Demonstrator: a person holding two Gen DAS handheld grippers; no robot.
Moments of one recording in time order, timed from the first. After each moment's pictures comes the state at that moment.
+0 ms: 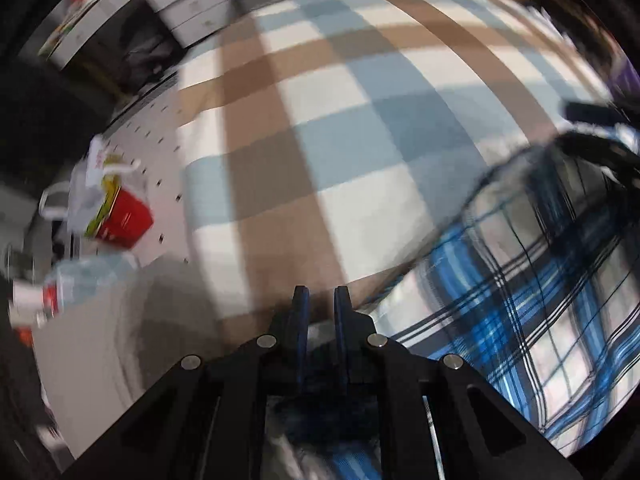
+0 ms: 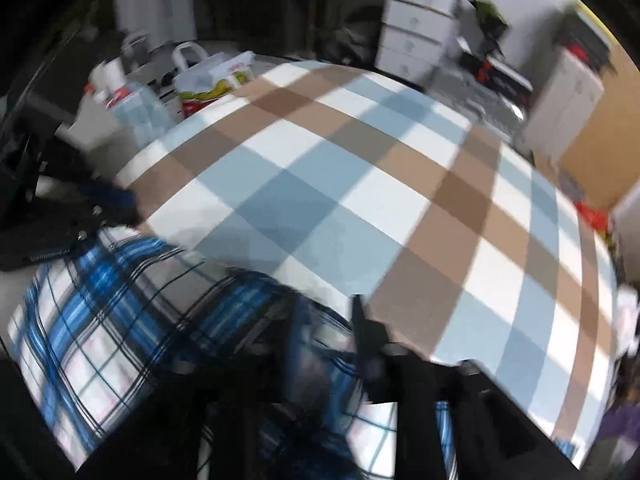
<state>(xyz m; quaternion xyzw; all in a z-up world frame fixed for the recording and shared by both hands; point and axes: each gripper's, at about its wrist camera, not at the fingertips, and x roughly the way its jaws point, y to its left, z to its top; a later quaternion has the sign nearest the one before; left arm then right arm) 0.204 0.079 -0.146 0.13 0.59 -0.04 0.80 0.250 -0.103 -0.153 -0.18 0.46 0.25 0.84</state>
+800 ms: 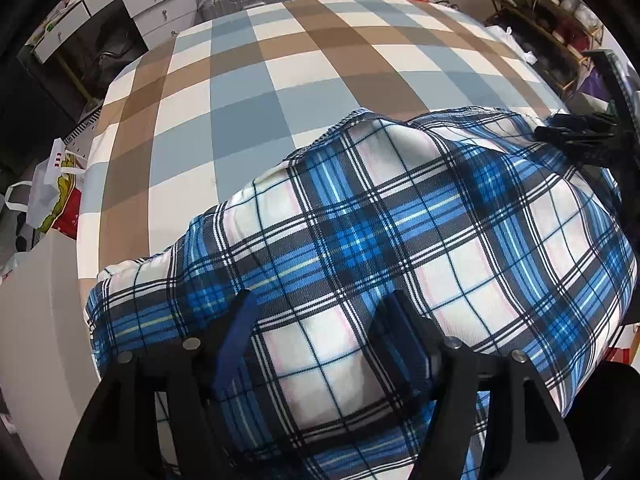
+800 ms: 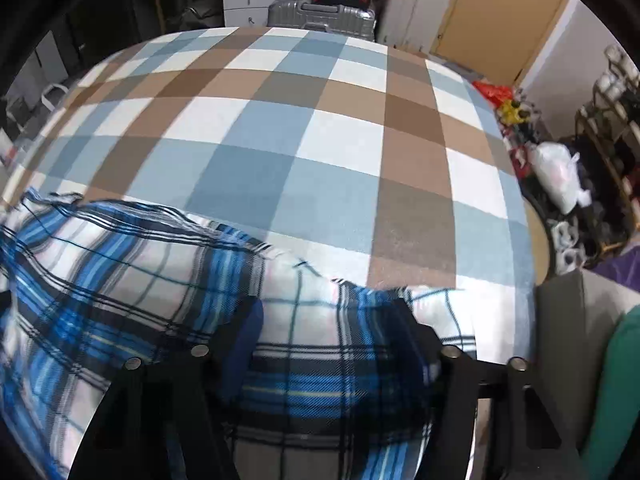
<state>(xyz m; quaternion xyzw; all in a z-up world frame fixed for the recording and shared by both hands) 0.184 -0.024 -0.162 0.09 0.57 -0.12 0.81 0.244 -0.322 -0.186 -0.12 0.53 0.05 0.84</state>
